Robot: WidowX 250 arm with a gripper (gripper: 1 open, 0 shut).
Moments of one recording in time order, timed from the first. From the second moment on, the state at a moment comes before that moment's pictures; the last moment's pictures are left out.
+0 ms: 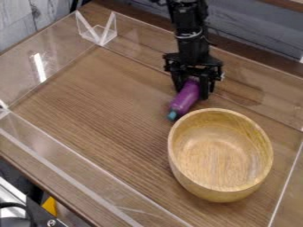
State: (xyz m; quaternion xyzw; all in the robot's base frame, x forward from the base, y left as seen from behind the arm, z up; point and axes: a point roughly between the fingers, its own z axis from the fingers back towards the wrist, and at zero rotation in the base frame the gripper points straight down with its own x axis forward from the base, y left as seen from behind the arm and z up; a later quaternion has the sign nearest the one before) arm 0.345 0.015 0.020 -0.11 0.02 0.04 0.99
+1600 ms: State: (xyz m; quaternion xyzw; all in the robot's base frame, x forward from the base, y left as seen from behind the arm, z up) arm 0.332 0.006 0.026 -0.13 0.04 0.11 0.98
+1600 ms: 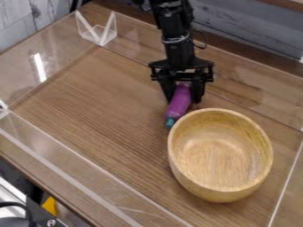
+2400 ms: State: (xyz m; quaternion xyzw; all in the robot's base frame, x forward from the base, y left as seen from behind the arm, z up) arm 0.295 0.012 0.041 -0.14 0.06 0.01 0.99
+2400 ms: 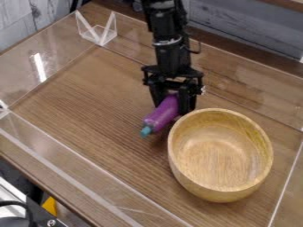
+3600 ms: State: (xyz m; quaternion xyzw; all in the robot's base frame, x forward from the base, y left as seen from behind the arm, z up) arm 0.270 -0.044 0.076 -0.16 0.05 -0.03 0.99
